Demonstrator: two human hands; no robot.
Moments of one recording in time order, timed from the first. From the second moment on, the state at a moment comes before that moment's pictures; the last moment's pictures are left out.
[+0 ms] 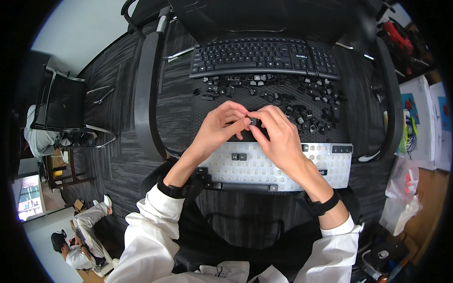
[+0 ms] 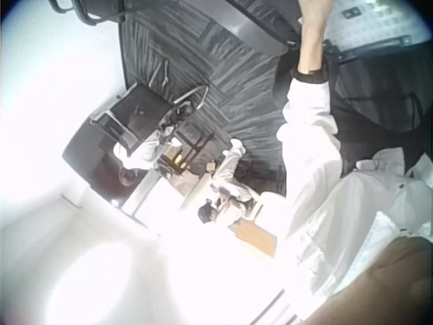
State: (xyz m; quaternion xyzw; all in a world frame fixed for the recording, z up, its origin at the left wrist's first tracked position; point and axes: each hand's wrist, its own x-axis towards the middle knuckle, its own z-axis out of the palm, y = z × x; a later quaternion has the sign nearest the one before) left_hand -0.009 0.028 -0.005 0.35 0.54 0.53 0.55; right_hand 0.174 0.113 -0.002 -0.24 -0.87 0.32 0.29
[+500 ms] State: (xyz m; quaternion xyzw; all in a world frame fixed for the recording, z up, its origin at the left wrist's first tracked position) left_hand -0.016 0.024 -0.003 0.36 0.55 0.52 0.55; right_hand 0.173 0.112 0.004 -0.25 -0.86 0.33 0.29
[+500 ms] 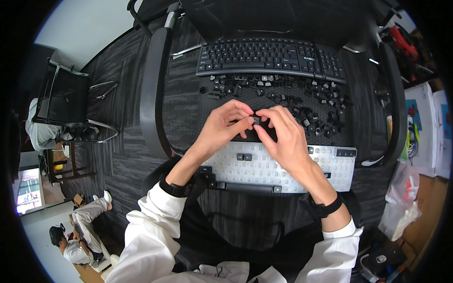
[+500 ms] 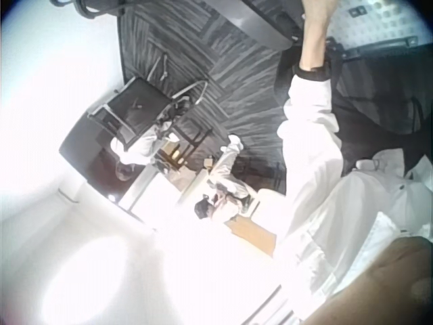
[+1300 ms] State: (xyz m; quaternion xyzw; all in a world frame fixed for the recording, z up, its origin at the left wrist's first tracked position) left_hand -0.033 -0.057 -0.003 0.37 0.59 0.50 0.51; right_hand 0.156 0.065 -0.004 -0.16 -0.88 0.37 0.27
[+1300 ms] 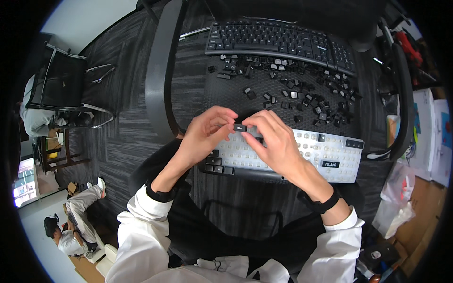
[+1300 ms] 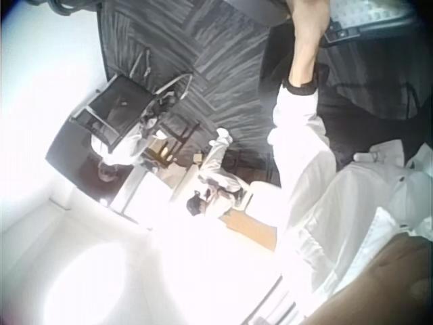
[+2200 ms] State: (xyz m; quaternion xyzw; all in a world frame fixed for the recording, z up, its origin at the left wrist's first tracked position) left_hand -0.019 -0.105 0.052 0.60 0.73 0.06 0.33; right_hand 0.152 0.054 -0.012 -0.17 -0.88 0.35 0.27
